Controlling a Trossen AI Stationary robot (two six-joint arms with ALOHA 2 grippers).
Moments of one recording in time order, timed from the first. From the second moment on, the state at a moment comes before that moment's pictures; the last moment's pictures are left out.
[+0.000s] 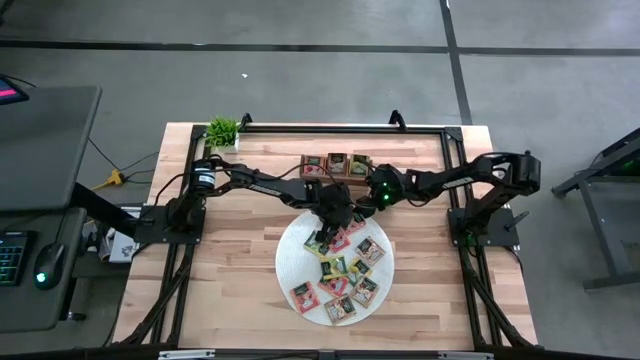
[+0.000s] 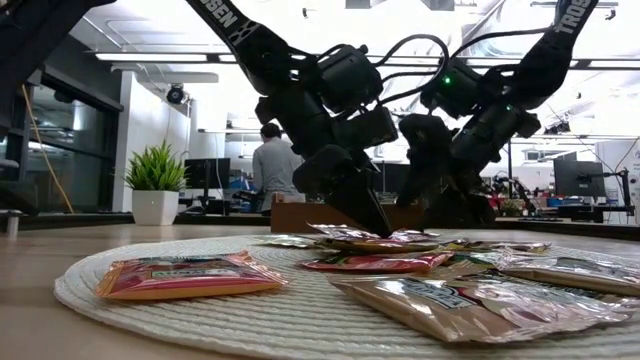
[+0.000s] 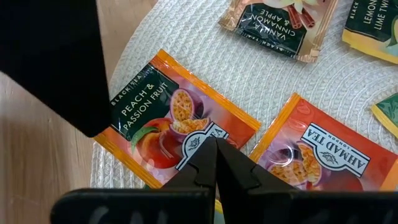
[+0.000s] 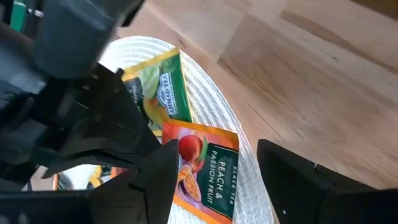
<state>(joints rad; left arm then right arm) 0.07 2.12 1.37 -0.17 0.21 0.39 -0.29 1.58 0.54 0.25 -0.30 0.84</state>
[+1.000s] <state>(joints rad) 0.07 2.12 1.37 -0.18 0.24 0.39 -0.29 1.67 0.54 0.36 -0.35 0.88</state>
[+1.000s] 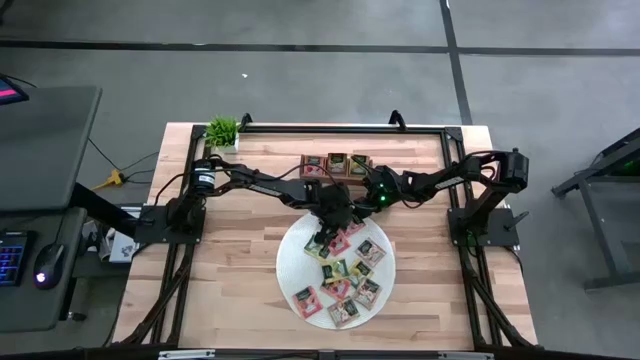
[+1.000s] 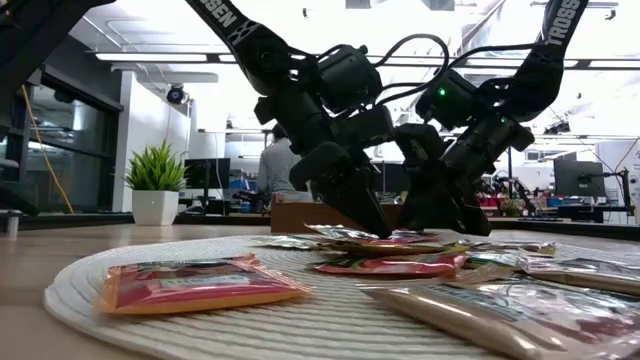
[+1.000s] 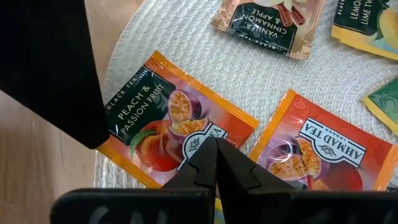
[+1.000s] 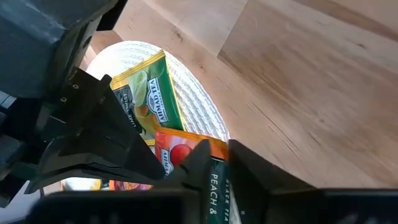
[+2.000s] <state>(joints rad) 0.07 2.12 1.37 -0.19 0.27 0.39 -0.29 1.65 0.54 0.34 -0.28 0.83</state>
